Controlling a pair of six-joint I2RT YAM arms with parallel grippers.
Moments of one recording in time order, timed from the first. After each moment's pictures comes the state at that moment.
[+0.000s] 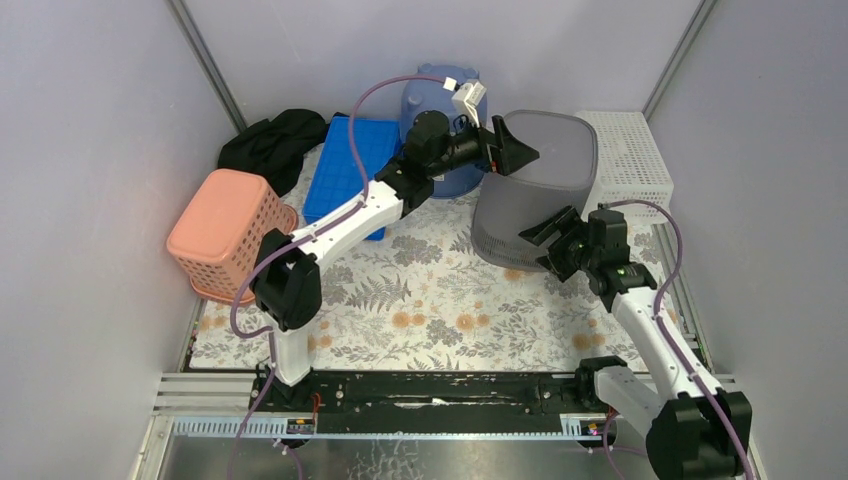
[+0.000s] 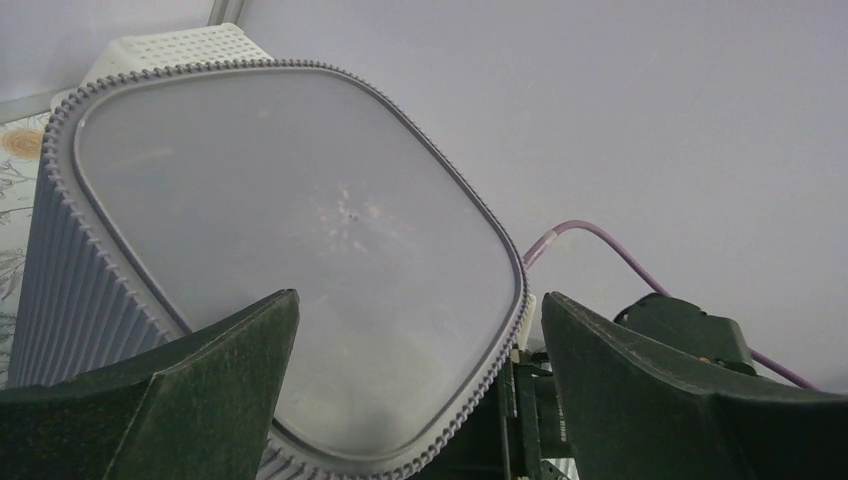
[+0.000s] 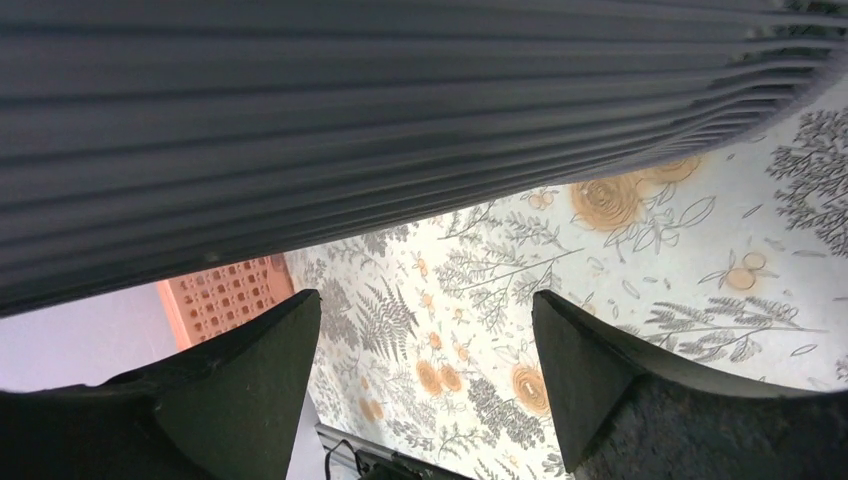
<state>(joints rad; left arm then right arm) -0.68 1.90 1.68 0.24 0.40 -0.63 0.13 0.94 0.64 -0.35 -0.26 1.04</state>
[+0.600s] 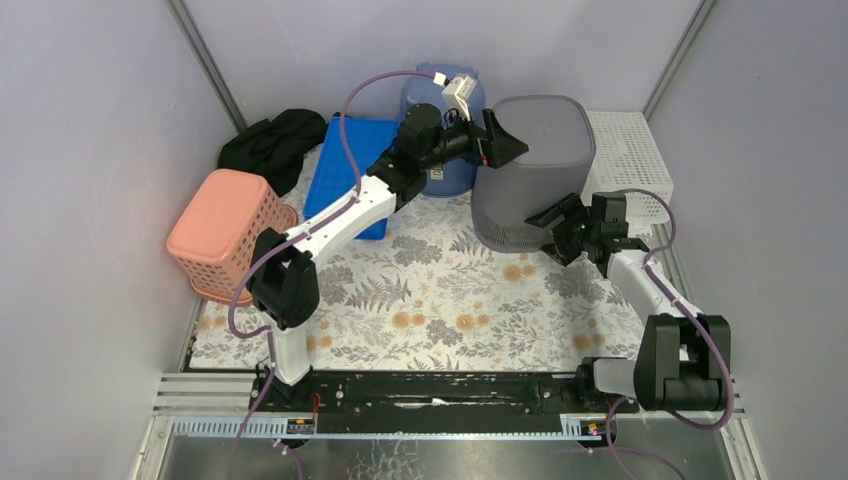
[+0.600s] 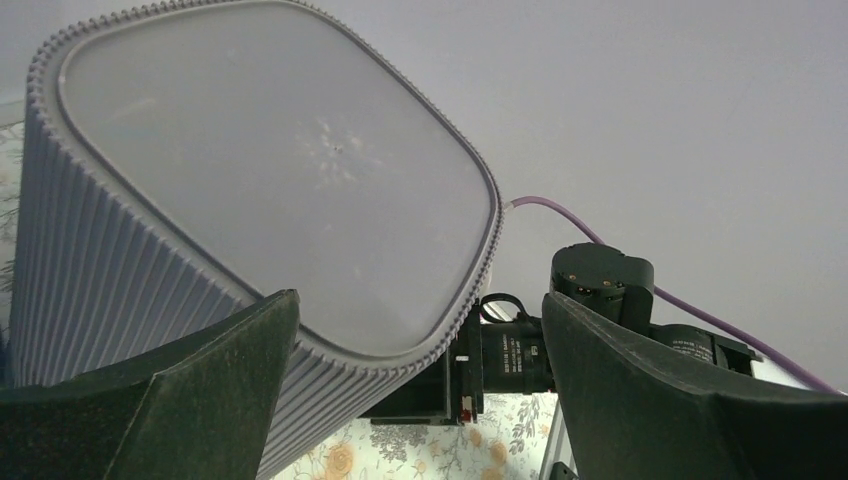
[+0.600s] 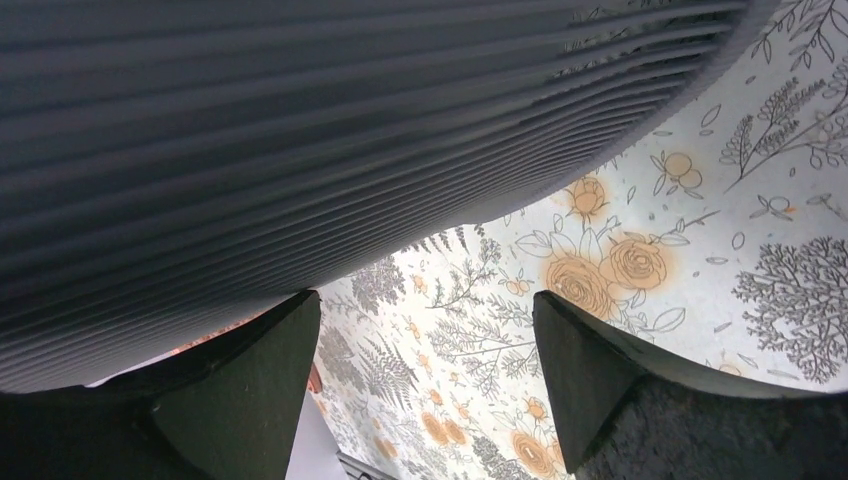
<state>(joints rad) -0.63 1.90 1.70 0.19 0.40 -0.62 -0.01 1.26 0.72 -0.22 -0.36 1.00</state>
